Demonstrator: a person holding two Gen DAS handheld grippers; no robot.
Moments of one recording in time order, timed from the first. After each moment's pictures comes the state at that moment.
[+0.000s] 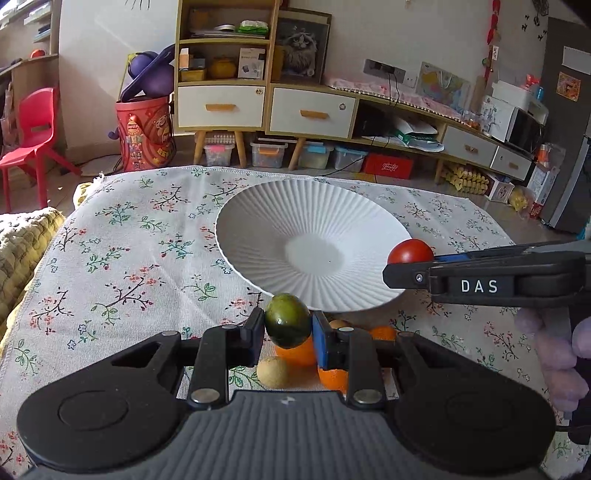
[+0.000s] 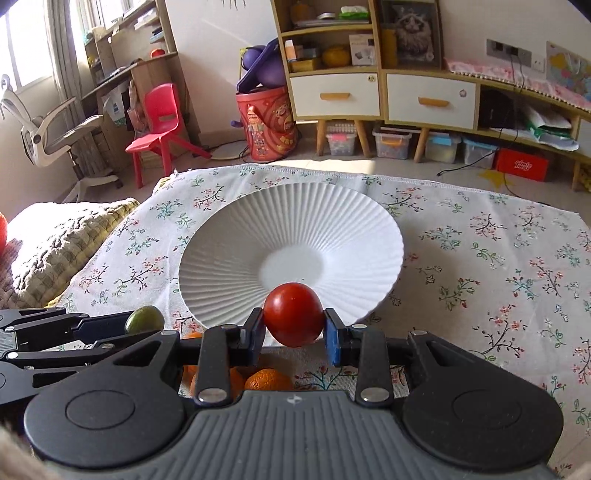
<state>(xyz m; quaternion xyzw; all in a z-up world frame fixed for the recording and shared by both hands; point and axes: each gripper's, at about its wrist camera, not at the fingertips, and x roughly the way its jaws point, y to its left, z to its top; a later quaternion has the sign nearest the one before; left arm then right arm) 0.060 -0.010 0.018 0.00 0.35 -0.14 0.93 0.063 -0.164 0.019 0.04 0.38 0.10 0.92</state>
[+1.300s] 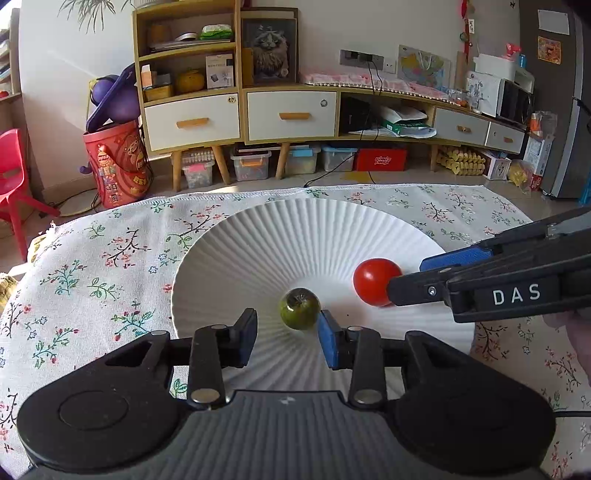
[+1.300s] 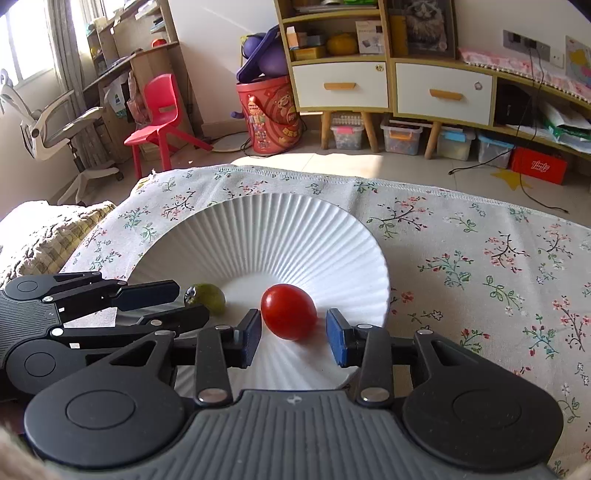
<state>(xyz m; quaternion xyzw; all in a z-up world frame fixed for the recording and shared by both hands) 0.125 -0.040 -0.004 0.06 0.33 -0.16 0.93 0.109 -0.184 0.013 0.03 0.39 0.12 0.91</state>
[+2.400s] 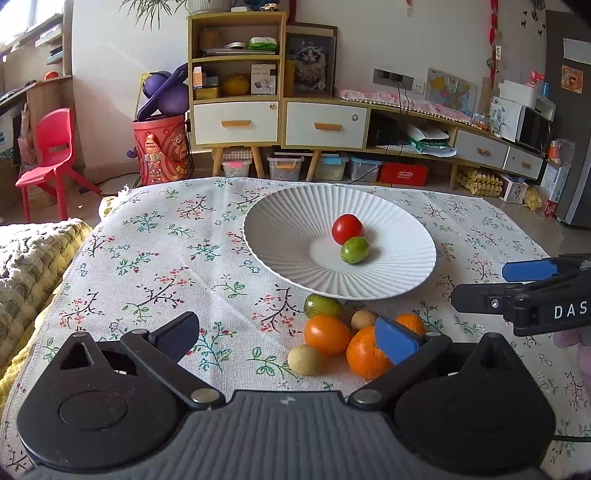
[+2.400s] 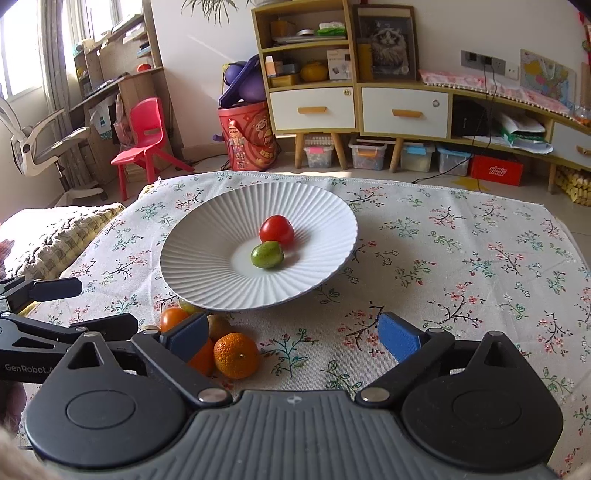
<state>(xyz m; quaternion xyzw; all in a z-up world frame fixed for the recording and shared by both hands) 0.043 0.005 0.011 0.02 0.32 -0.11 0.94 0.027 -0.181 0.022 0.04 0.35 0.07 0.93</state>
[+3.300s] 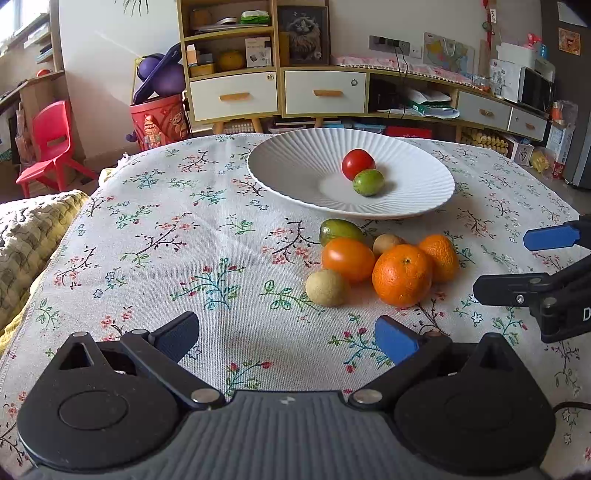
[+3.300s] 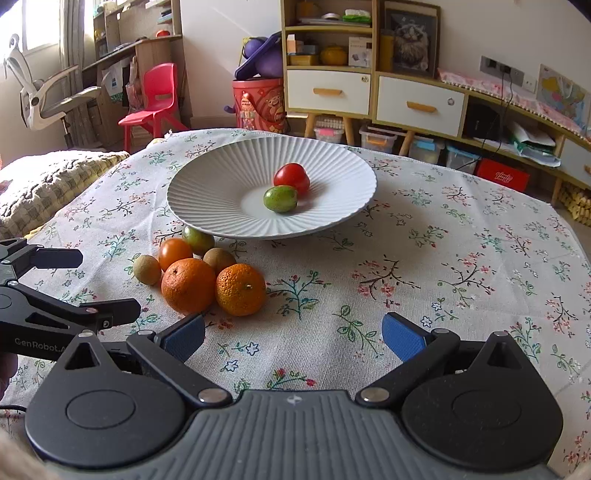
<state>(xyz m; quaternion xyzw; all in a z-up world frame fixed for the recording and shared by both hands) 0.030 0.007 -0.035 0.07 0.35 -0.11 0.93 0.007 -0.163 -0.011 -0.02 0.36 0.07 0.93</state>
